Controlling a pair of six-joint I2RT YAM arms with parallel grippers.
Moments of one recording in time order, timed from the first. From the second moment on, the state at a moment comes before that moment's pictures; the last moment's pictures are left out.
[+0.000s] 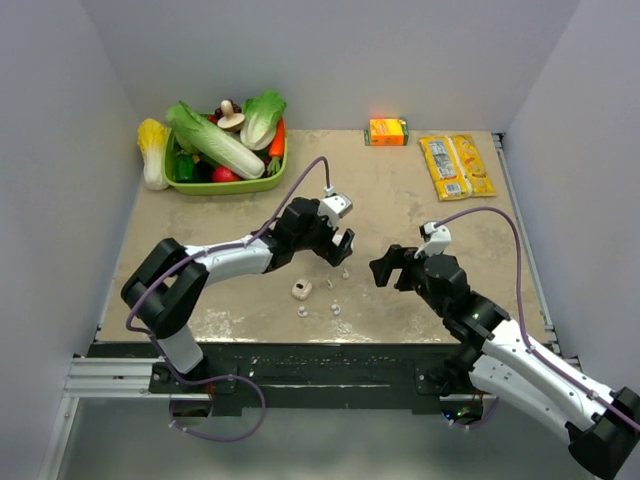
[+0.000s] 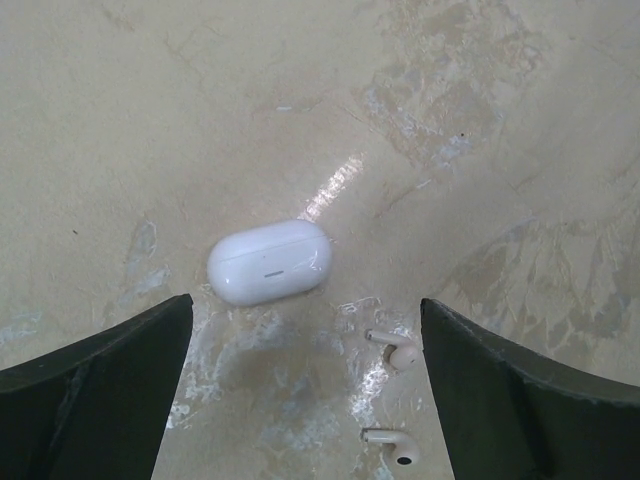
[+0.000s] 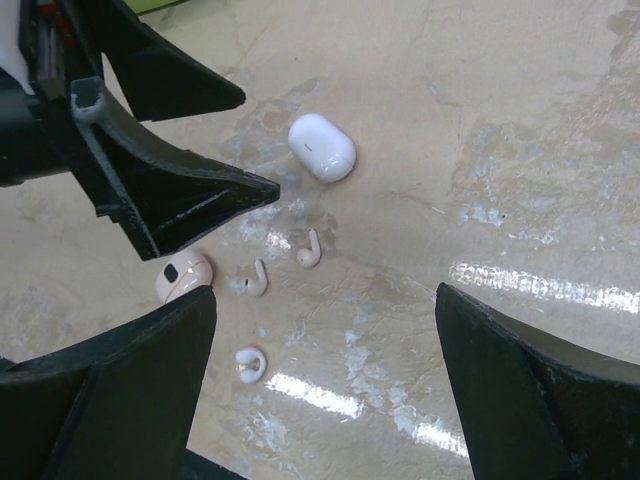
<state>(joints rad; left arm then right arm) -0.73 1.69 0.96 0.21 0.17 -0.02 0.71 0.66 0.47 -0.19 0.27 0.56</state>
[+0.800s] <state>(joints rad) -0.77 1.89 1.11 0.08 -0.04 -0.22 0.71 0.69 0.47 -0.19 0.27 0.56</state>
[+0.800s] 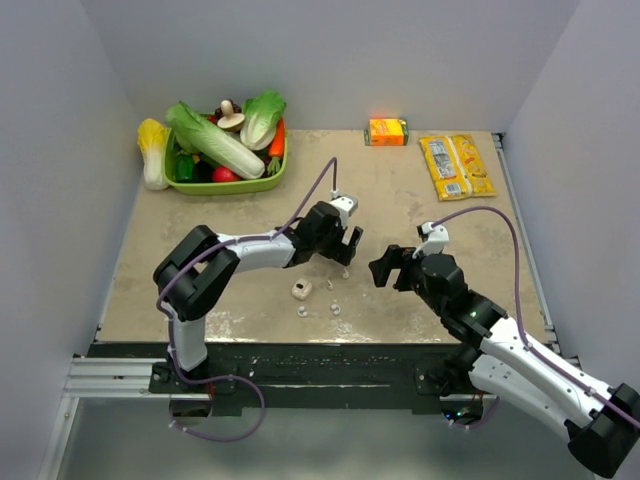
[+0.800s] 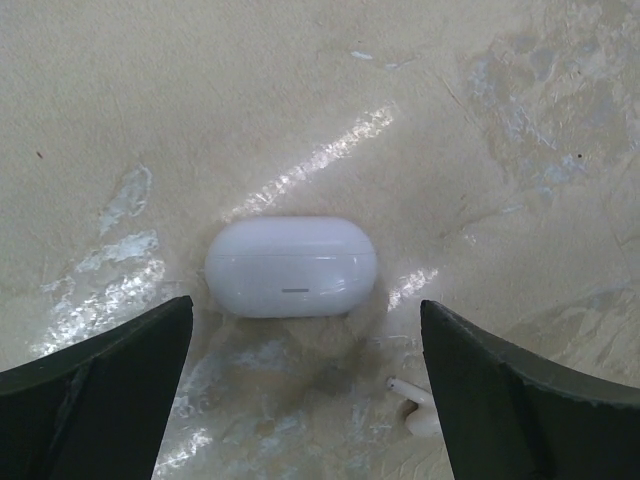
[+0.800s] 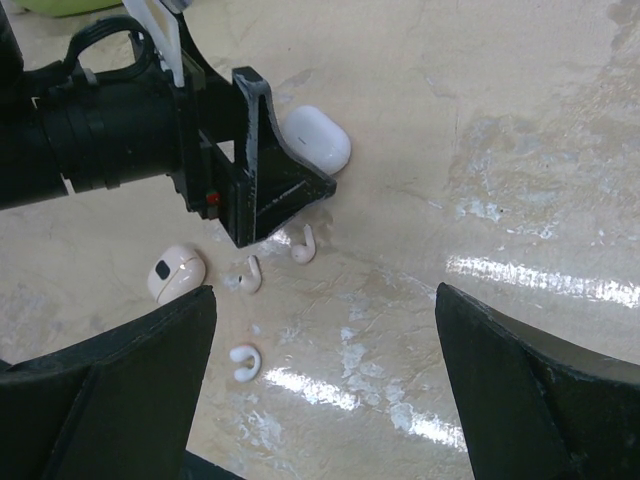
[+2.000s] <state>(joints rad) -0.85 2.03 1.29 -0.06 -0.28 -0.32 0.71 0.69 0.47 -0.19 0.27 0.56</state>
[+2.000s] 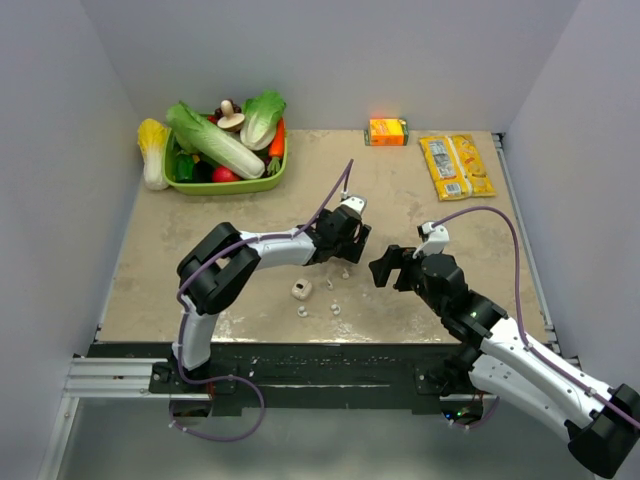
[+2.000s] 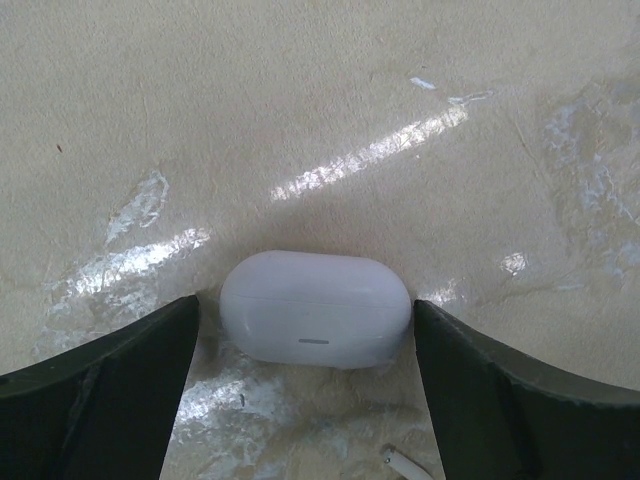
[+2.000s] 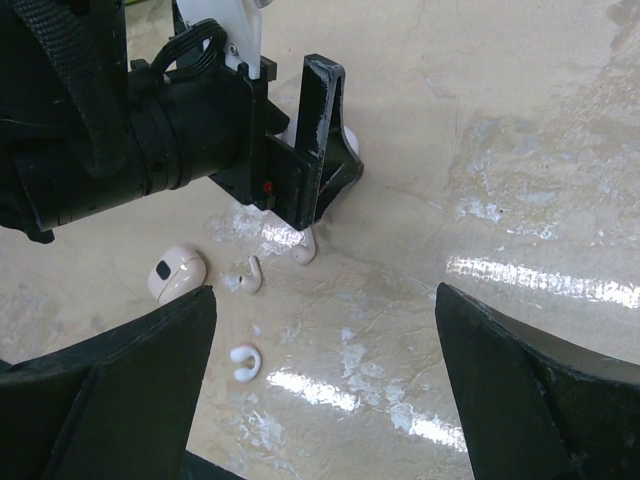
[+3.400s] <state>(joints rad) -0.87 1.76 0.90 0.23 -0.26 -0.24 0.71 0.68 0.54 -0.26 0.27 0.56</state>
